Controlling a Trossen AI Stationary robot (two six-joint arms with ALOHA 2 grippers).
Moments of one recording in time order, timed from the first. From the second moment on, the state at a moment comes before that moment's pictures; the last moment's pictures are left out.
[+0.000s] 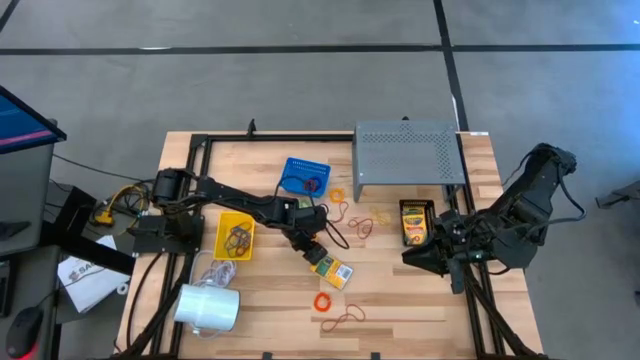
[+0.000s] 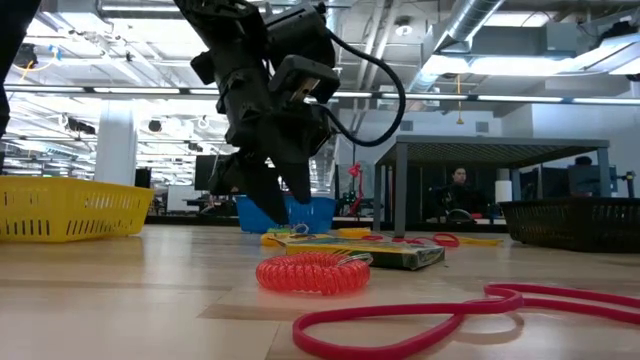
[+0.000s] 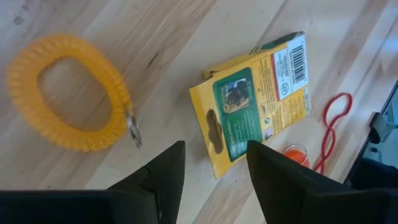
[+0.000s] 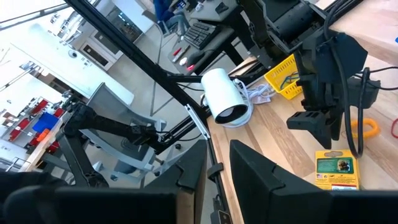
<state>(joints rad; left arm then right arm) -0.05 1.87 1.13 -0.33 0.31 -0.82 0.85 1.06 1.21 -0.49 0.73 0.98</state>
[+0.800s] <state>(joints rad) -0.07 1.95 1.13 -0.23 0.31 -0.84 0.85 1.06 1.21 -0.48 0.73 0.98</state>
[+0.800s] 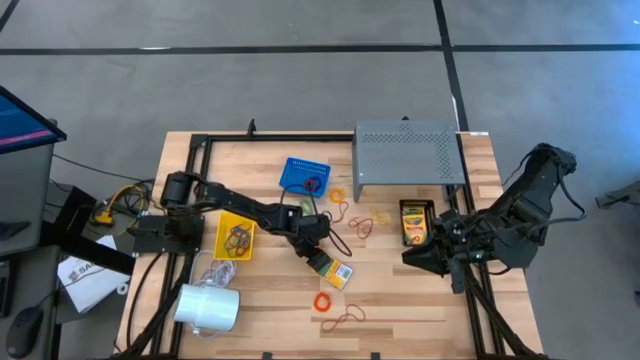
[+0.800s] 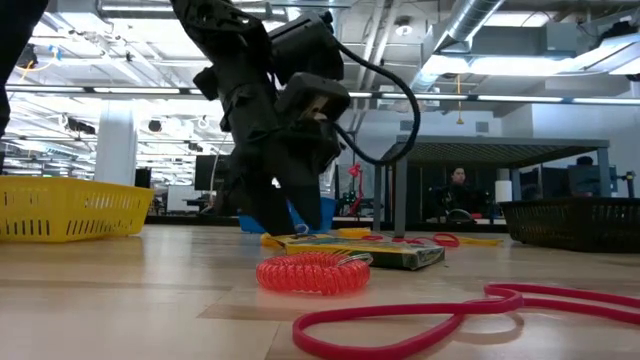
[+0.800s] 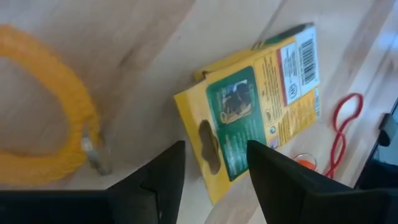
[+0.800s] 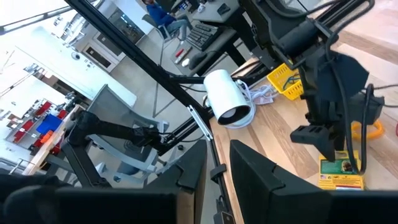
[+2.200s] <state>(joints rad) -0.04 1.56 1.13 -0.09 0.30 -0.73 0.69 1.17 1.21 -0.71 0.55 1.01</state>
